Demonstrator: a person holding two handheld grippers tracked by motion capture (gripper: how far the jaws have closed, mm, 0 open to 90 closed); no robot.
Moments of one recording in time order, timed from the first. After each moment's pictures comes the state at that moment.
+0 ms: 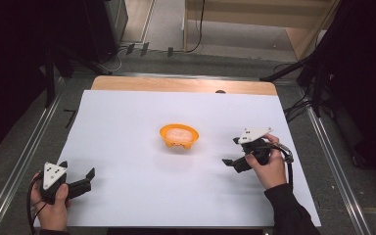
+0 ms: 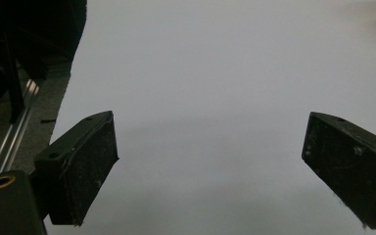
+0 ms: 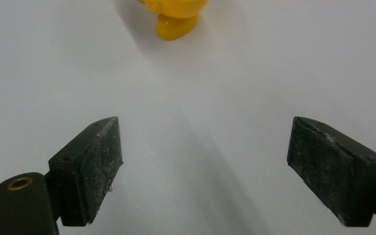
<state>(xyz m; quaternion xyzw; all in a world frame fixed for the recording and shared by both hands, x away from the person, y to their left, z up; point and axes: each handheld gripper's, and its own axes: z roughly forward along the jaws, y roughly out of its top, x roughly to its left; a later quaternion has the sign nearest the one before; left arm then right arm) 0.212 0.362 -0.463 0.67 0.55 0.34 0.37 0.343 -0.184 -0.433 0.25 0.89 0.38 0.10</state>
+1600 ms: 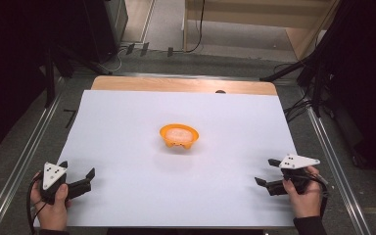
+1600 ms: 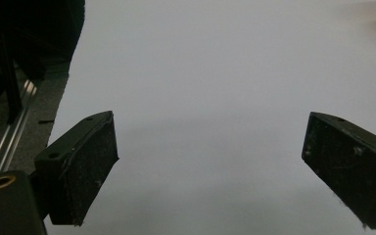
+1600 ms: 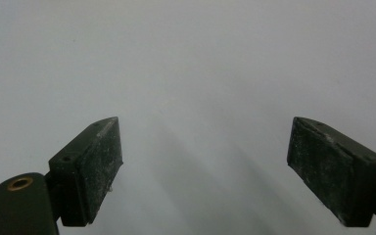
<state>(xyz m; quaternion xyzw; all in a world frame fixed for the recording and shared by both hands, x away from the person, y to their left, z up) 0.212 0.362 -0.463 0.67 0.55 0.33 0.37 0.278 -0.285 -0.470 0.34 0.84 0.41 0.13</state>
